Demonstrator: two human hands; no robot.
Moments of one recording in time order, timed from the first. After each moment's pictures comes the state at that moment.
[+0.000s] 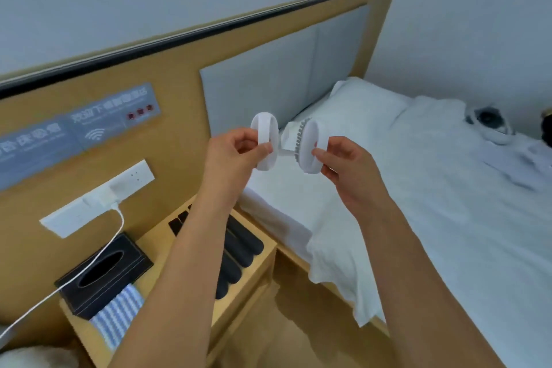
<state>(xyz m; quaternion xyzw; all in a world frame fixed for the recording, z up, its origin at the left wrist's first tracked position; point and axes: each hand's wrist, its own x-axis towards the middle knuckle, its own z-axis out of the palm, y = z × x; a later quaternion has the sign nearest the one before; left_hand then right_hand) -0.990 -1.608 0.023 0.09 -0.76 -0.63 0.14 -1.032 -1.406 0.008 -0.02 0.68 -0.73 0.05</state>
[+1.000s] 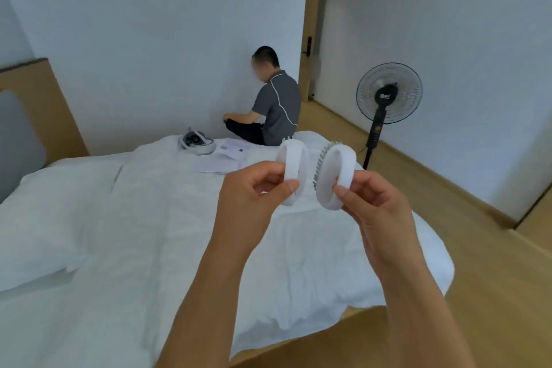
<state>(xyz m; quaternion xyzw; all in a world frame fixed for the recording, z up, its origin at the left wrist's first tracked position) -0.814 -1.047 0.109 -0.42 -0.62 -0.66 -0.08 -0.675 -0.919 0.086 0.18 0.63 -0.60 -0.45</state>
